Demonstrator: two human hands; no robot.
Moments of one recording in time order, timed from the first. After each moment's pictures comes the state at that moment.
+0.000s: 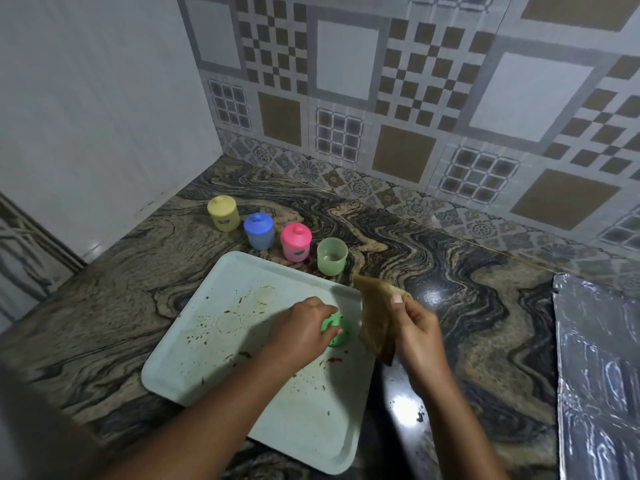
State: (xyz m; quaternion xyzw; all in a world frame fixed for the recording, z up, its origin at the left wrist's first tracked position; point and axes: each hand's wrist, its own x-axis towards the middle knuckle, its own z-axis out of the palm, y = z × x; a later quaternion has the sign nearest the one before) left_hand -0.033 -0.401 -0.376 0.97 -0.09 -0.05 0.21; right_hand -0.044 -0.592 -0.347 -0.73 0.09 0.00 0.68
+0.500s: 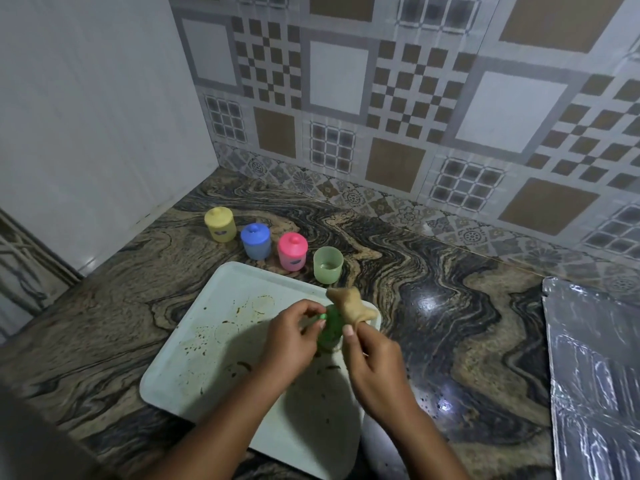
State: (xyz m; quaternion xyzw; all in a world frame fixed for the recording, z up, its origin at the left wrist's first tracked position) left_hand -0.047 -0.403 -0.364 0.84 0.08 -0.01 0.54; right_hand -0.078 -0.556 -0.351 -0.85 -0.07 -0.07 0.51
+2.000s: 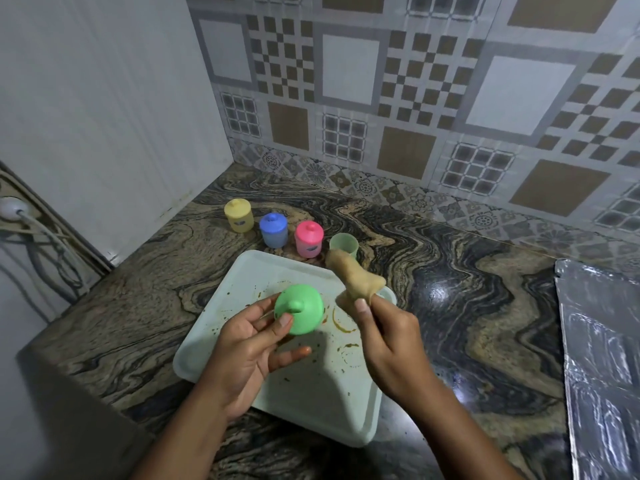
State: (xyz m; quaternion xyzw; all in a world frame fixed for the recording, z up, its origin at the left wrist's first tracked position) left_hand -0.131 -0.341 -0.285 0.49 0.15 -0.09 0.86; right_hand -0.099 -0.540 -0.306 -0.83 -0.13 -0.12 0.53
